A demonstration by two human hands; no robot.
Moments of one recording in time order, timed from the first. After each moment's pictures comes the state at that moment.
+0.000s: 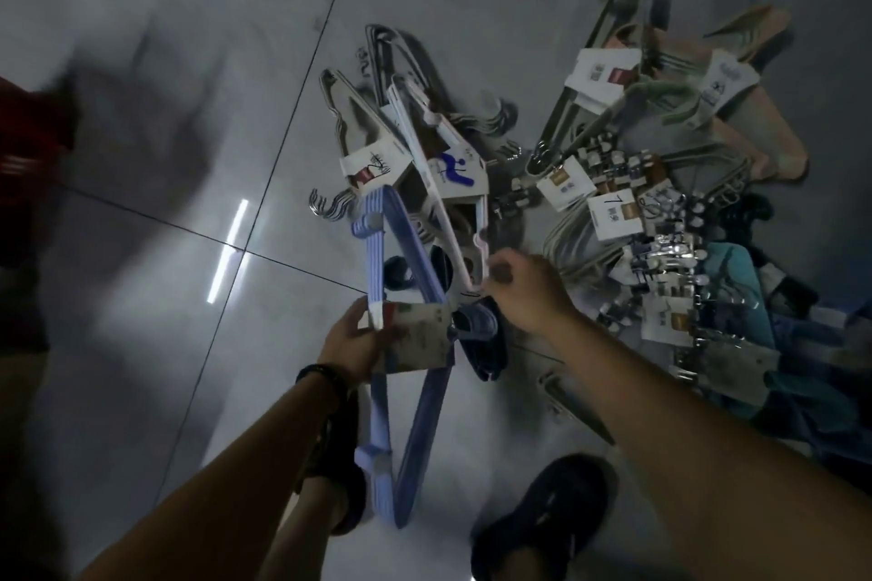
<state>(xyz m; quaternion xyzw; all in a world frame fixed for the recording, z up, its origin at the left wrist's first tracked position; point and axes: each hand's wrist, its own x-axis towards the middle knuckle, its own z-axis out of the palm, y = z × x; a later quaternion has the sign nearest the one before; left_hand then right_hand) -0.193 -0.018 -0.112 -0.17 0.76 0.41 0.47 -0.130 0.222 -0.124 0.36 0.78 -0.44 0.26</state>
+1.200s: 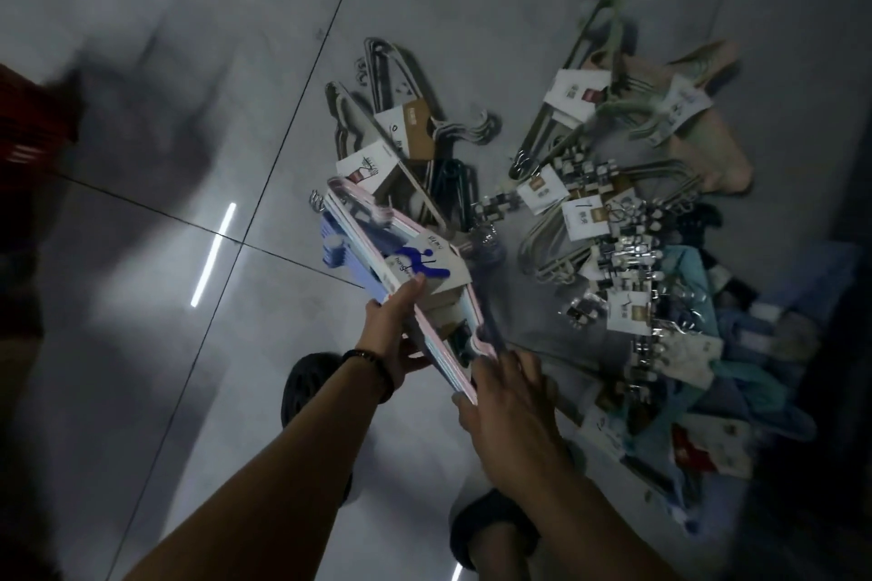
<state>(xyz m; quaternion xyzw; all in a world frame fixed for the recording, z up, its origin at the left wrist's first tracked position) -0.158 0.022 -0.091 -0.36 0.57 0.55 0.49 -0.013 0.121 -0.015 0.25 0.90 -0.22 0.28</state>
